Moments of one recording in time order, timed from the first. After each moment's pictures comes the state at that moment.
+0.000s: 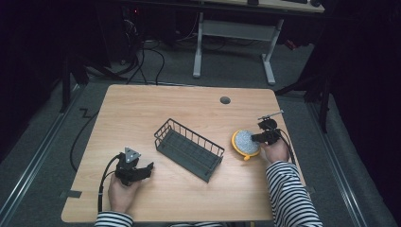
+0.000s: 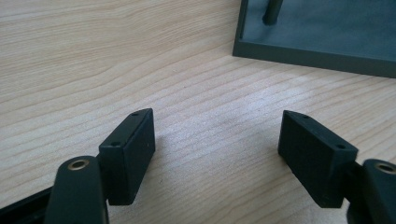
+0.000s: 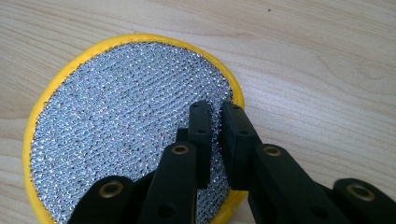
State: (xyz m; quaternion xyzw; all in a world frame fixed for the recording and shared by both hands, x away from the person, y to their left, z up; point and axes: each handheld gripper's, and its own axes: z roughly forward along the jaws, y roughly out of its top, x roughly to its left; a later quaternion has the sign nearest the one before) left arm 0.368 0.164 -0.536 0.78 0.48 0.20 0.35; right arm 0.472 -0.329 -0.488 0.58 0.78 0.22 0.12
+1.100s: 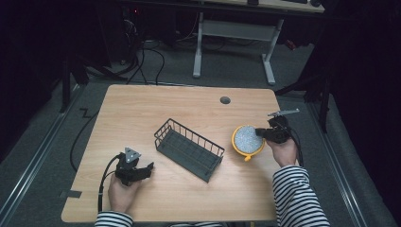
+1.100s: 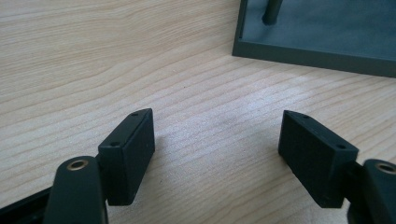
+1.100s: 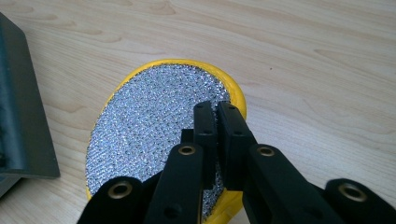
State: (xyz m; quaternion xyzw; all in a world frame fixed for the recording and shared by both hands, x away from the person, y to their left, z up) left arm 0.368 0.164 -0.536 0.78 0.47 0.20 0.35; right arm 0.441 -0.337 -0.440 0.54 0.77 0.31 0.15
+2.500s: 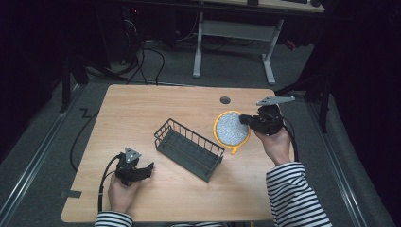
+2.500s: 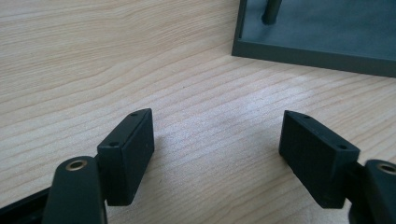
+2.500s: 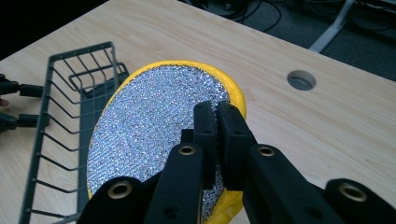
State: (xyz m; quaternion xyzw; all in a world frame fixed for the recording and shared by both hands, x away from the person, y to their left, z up) left arm 0.368 0.164 -0.536 0.78 0.47 0.20 0.35; right arm 0.417 -0.272 -0.358 0.43 0.80 0.39 0.17
